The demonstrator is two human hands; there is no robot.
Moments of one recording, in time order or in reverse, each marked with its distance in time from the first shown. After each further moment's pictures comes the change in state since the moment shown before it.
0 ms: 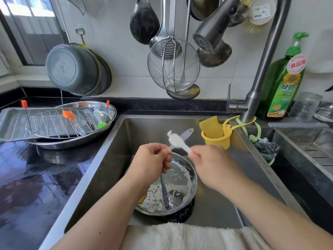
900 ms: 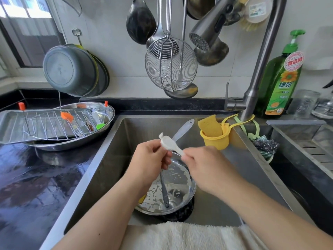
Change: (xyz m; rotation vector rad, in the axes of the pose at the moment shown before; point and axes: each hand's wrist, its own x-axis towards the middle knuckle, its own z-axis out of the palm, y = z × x) left_hand 0.000 -0.001 0.002 -0.091 -0.046 0.080; right_hand -0.011 -0.013 -0.004 0.013 -0.045 -0.052
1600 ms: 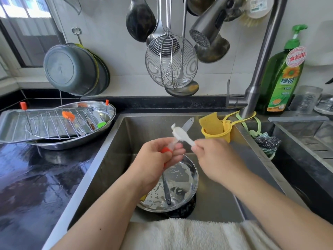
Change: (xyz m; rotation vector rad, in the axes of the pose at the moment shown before) left_hand -0.002 0.000 0.002 -0.304 -0.144 -0.131; right_hand 0.009 0.019 -0.003 0.016 0.032 0.054
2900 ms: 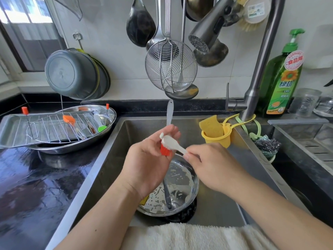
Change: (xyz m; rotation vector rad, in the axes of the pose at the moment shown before) left_hand -0.010 0.024 0.003 -0.617 -0.146 0.020; right_hand -0.006 -0.006 -0.003 0.102 -0.033 -0.205
